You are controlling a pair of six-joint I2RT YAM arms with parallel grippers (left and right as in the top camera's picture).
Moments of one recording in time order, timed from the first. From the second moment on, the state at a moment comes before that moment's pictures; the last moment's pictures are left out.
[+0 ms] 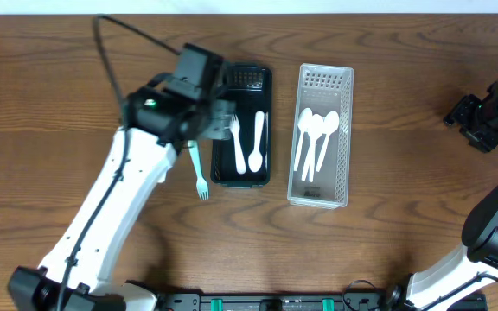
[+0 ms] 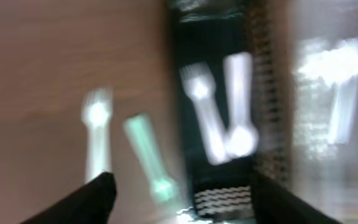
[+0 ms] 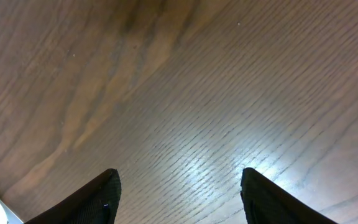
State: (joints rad) left arm -0.39 1.54 1.52 -1.10 -0.14 -0.24; right arm -0.42 1.90 1.53 -1.00 -0.03 0.35
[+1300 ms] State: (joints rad) left arm -0.01 1.96 1.26 -0.64 0.00 0.16; right arm -0.42 1.90 1.53 -1.01 -0.03 0.35
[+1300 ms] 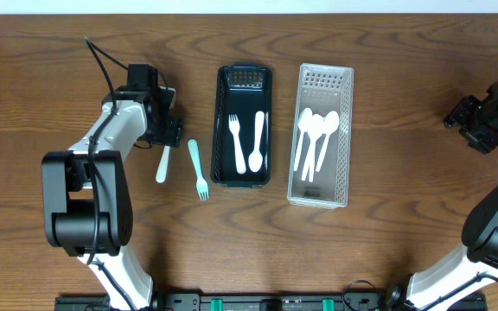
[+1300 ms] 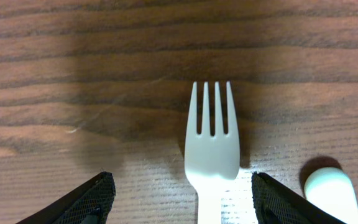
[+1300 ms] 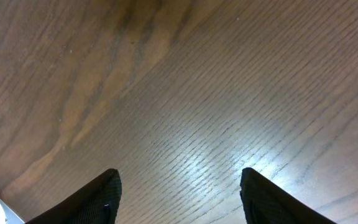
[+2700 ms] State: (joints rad) left arm -0.20 1.57 1.53 -0.91 0.04 0.04; right arm -0.42 1.90 1.53 -1.04 -0.03 0.35
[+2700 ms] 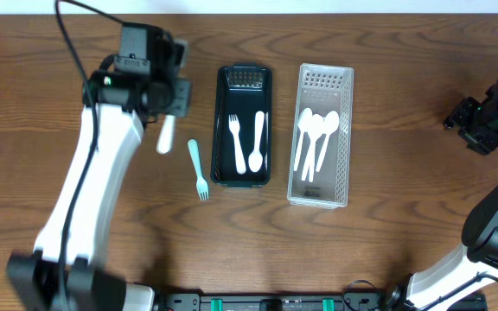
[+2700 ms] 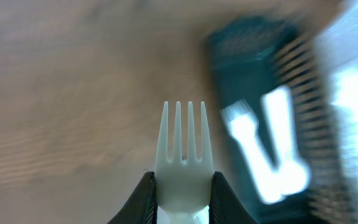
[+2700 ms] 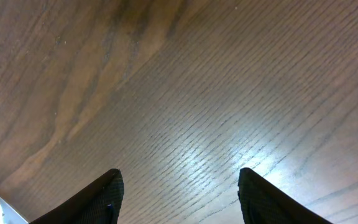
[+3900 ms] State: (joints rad) left arm -0.34 1.51 1.57 -1.07 -0.10 -0.13; right arm -0.42 1.90 1.53 -1.04 -0.03 0.35
